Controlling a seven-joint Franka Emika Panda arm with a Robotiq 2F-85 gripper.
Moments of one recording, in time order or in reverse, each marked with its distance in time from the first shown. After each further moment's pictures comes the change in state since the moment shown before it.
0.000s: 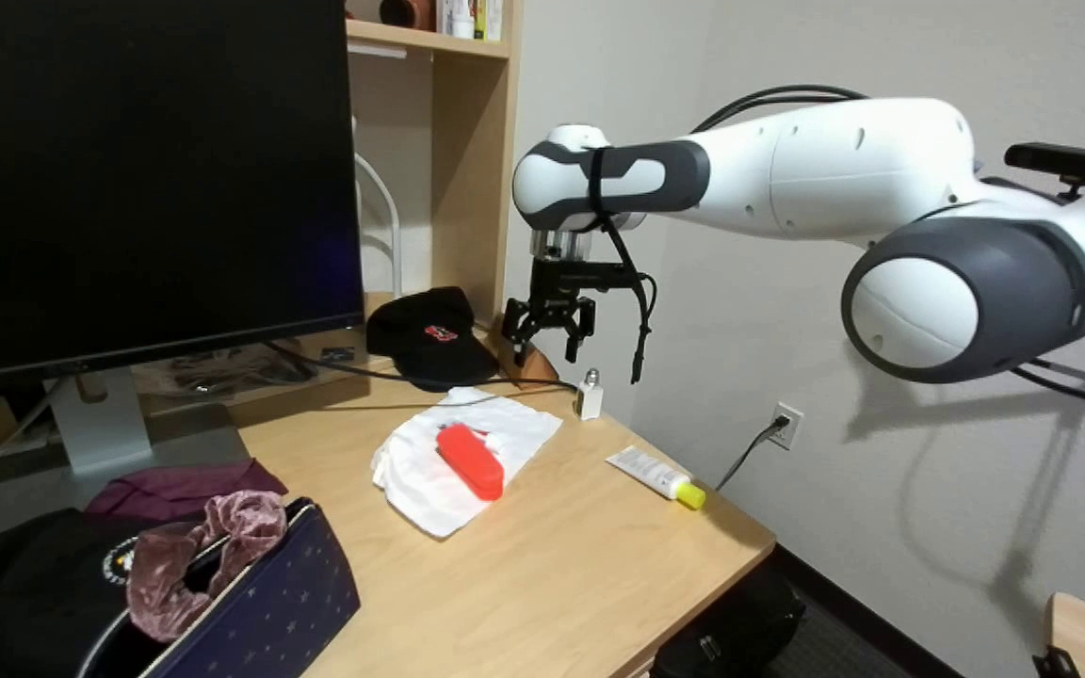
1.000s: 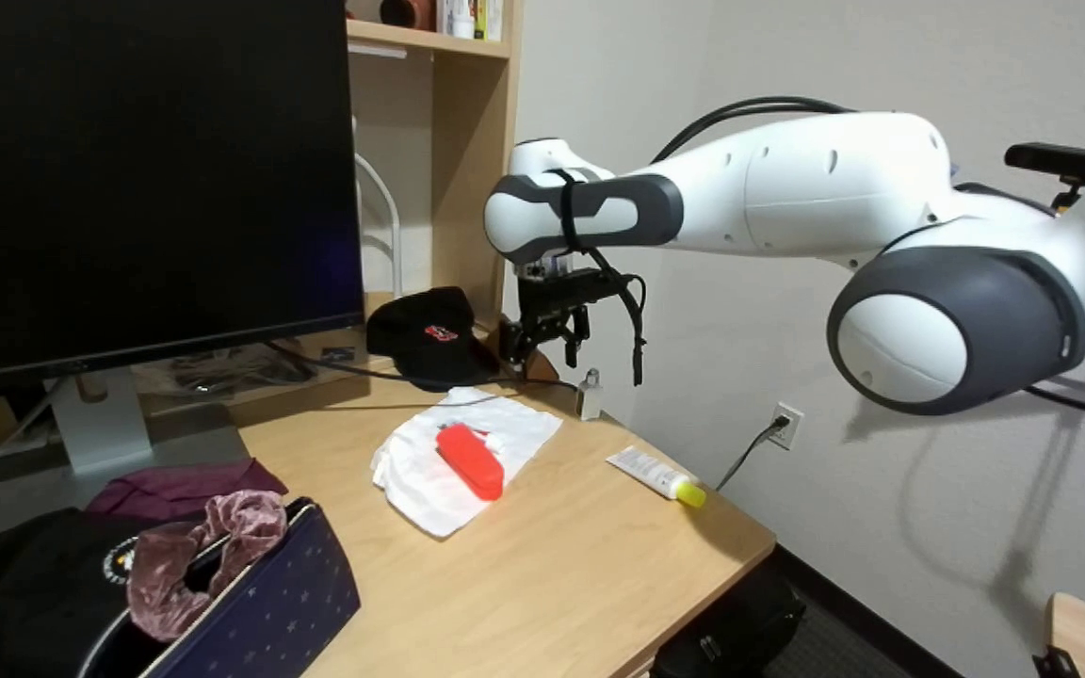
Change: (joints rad) arm 0.083 0.028 -0.087 0.004 -0.101 0.008 0.000
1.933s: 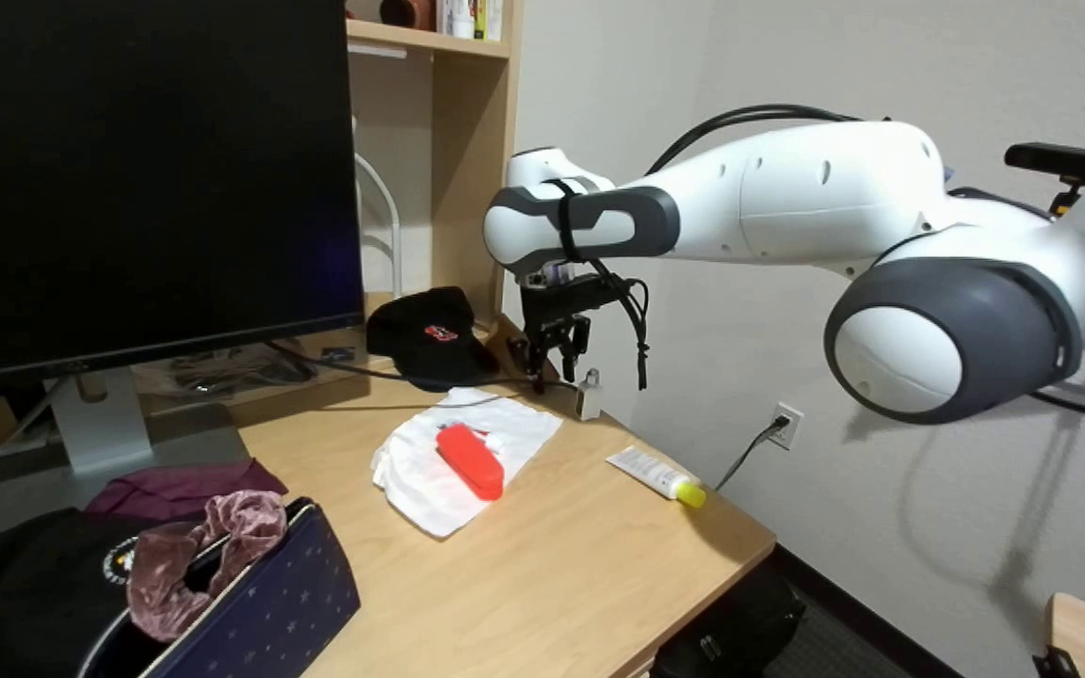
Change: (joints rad) arm 0.008 0.015 -0.028 0.000 -0.005 -0.015 0.001
